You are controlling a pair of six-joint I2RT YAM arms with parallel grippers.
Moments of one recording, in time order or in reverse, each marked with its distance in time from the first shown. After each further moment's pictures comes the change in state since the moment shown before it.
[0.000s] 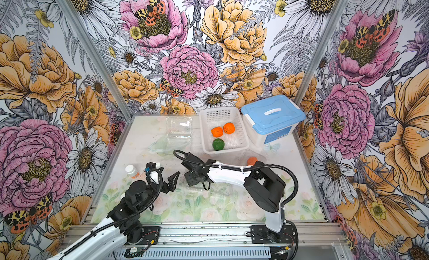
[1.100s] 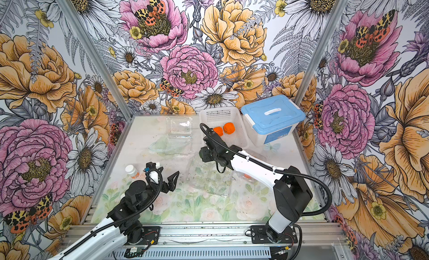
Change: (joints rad) left arm 0.006 -0.001 0.000 0.000 0.000 0.000; right arm -0.254 -0.261 -0.034 0.039 0.023 0.022
